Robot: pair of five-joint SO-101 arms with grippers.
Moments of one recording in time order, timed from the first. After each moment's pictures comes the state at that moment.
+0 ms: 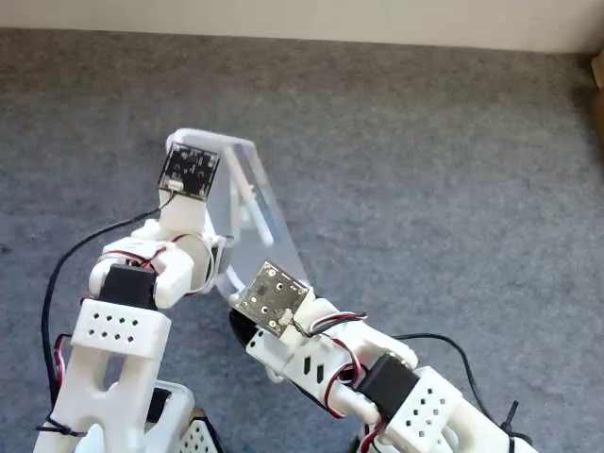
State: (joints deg) left arm 2.0 -49.5 53.7 60.2 -1.1; right arm -55.5 -72.0 70.3 41.5 11.6
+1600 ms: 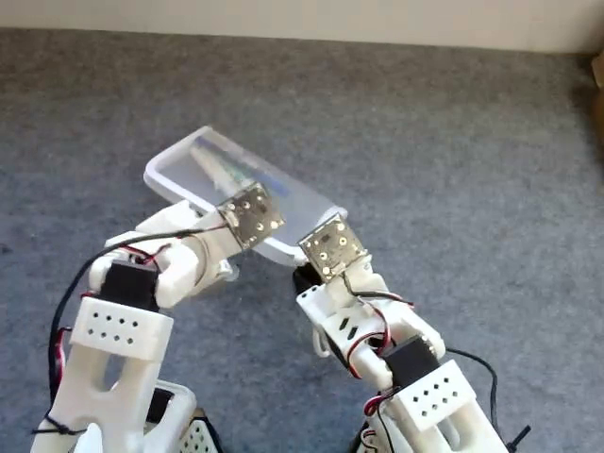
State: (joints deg) left arm 5.7 -49.3 47.1 65.2 -43.1; right arm -33.1 -72.1 74.6 41.5 11.8
